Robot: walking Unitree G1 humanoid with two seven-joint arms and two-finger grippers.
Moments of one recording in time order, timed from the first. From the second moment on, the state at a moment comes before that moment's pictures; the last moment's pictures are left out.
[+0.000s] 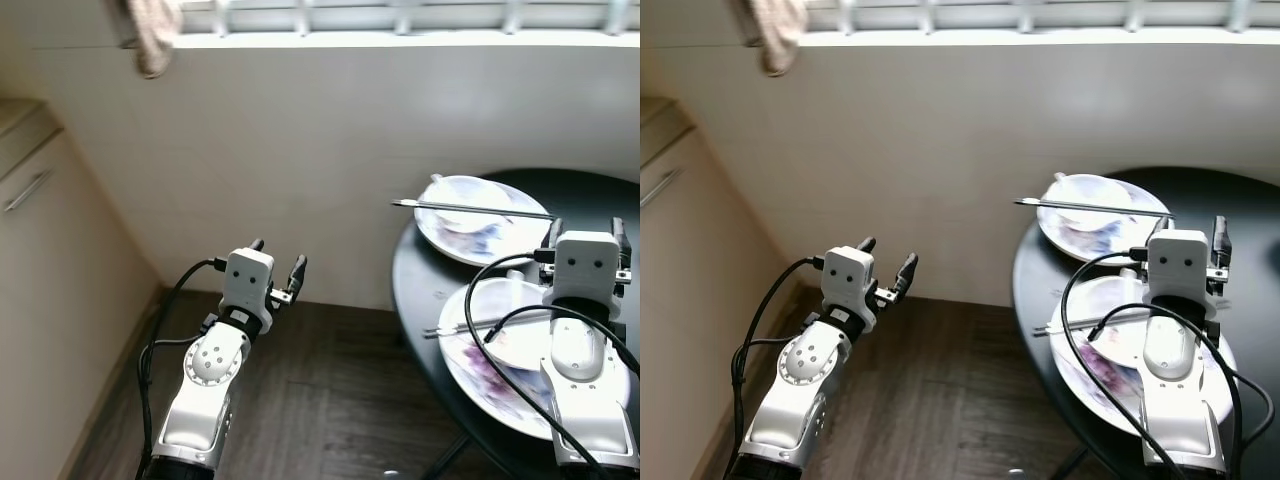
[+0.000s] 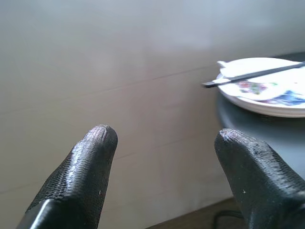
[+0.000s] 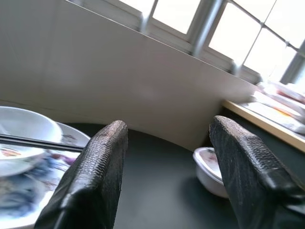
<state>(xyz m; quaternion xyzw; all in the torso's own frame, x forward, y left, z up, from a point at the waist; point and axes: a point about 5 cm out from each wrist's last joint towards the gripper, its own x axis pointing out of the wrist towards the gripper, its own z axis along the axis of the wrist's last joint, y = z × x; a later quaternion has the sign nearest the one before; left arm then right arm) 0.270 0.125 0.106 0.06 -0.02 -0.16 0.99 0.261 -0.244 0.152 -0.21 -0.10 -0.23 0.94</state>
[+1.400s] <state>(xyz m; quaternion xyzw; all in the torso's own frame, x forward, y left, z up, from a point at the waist) 0.272 0.127 0.101 0.04 -0.01 -0.15 0.99 0.264 -0.235 0.150 -0.17 -0.10 -0.20 0.96</state>
